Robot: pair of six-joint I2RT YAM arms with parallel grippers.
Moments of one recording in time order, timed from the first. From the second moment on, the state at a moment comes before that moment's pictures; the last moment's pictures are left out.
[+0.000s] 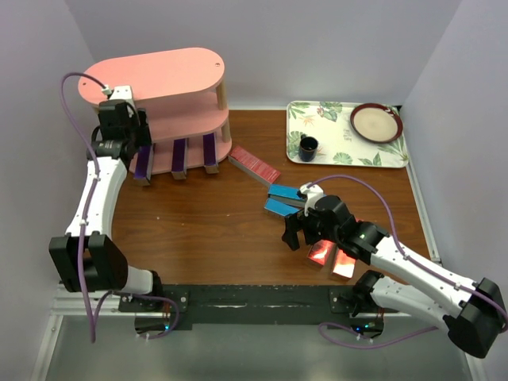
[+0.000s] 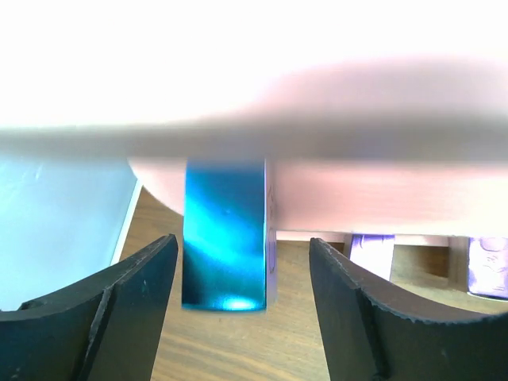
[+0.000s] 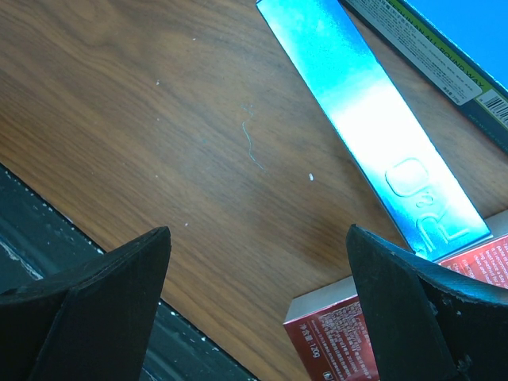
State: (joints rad) left arm 0.08 1.42 1.33 -0.45 -0.21 -0.01; right arm 0.77 0.89 0.58 -0.40 -0.02 0.32
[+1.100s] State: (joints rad) left arm 0.08 1.28 1.12 -0.32 -0.34 -0.01; right arm 0.77 0.87 0.58 -0.40 -0.02 0.32
